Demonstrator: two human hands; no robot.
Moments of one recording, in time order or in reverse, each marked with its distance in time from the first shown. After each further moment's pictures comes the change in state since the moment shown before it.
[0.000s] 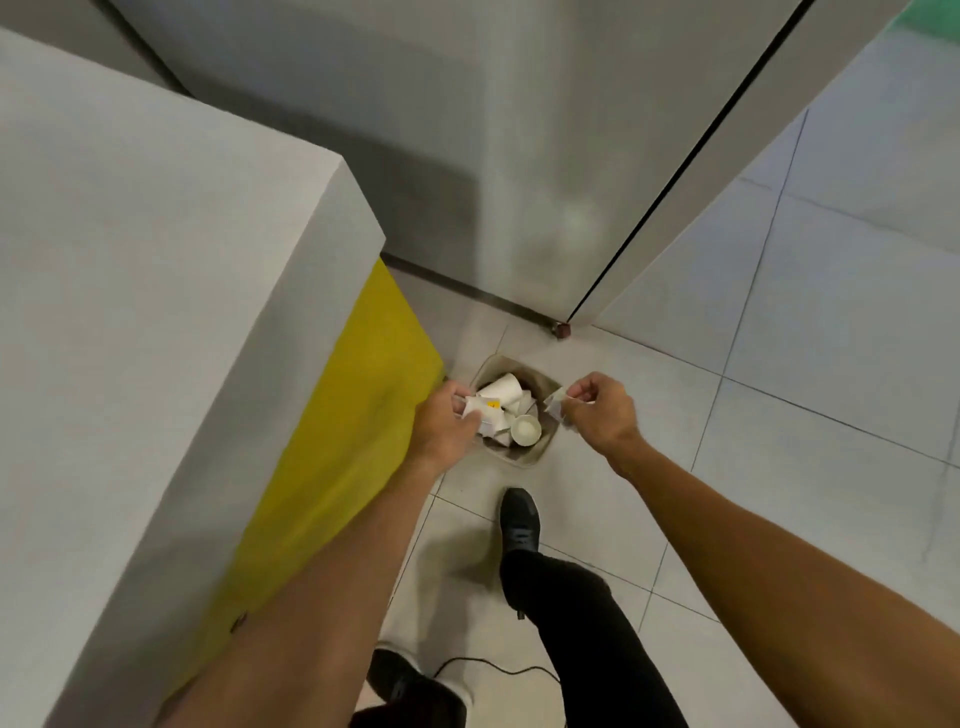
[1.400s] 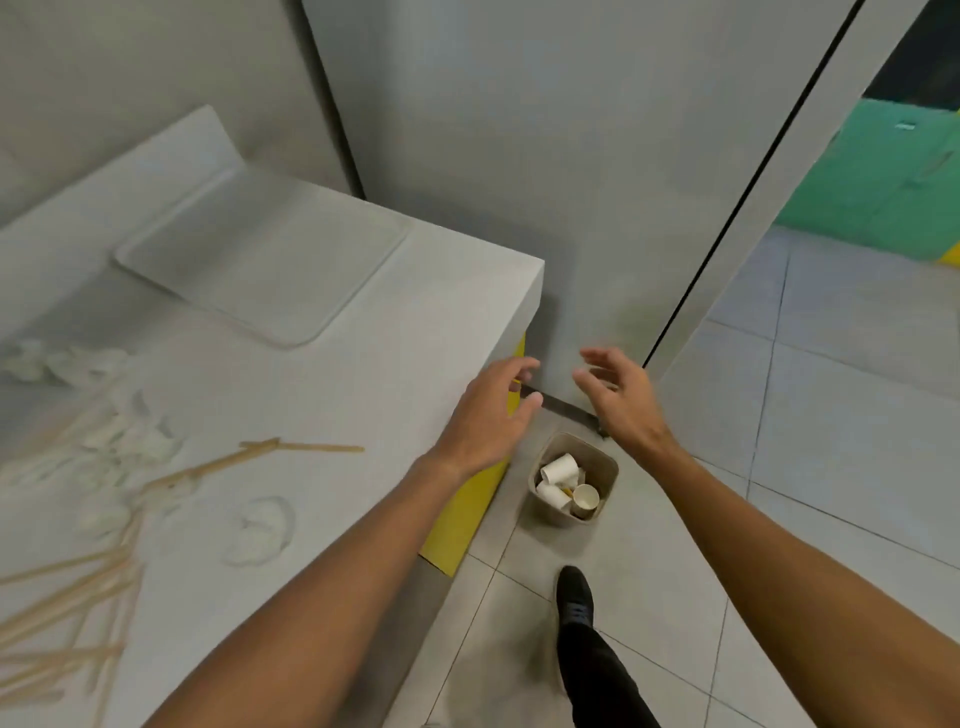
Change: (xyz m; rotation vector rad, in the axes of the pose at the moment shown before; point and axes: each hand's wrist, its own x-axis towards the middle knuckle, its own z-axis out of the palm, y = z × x) left_hand -0.226 0.051 -0.187 0.062 0.116 0.664; right_hand -0.270 -0.129 -0.003 0.163 0.048 -0.685
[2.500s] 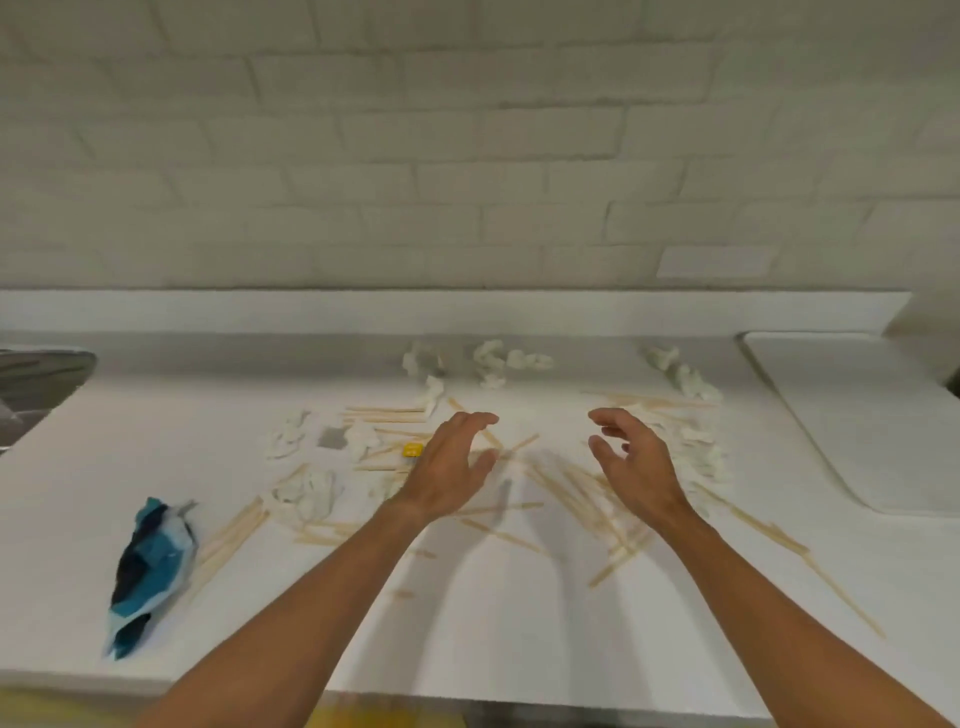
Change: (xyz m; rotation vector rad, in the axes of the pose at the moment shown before) left_hand -0.460 -0.096 -0.294 0.353 0.920 -0.581; right_hand -0.210 -0.242 0.377 -0.022 -0.914 -0.679
